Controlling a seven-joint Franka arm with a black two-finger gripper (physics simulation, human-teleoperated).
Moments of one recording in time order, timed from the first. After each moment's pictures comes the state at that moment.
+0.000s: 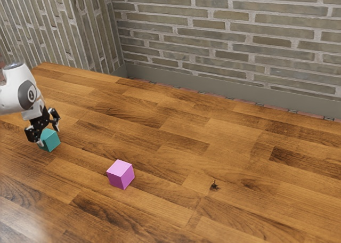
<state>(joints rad) 0.61 0.58 -0.02 -1.69 -0.05 2.29 2.14</state>
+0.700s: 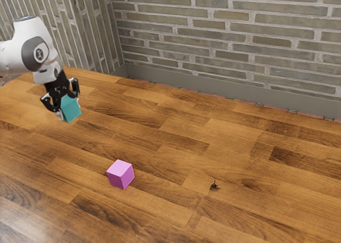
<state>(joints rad) 0.55 0.18 -0.22 -1.83 -0.06 2.01 2.07</state>
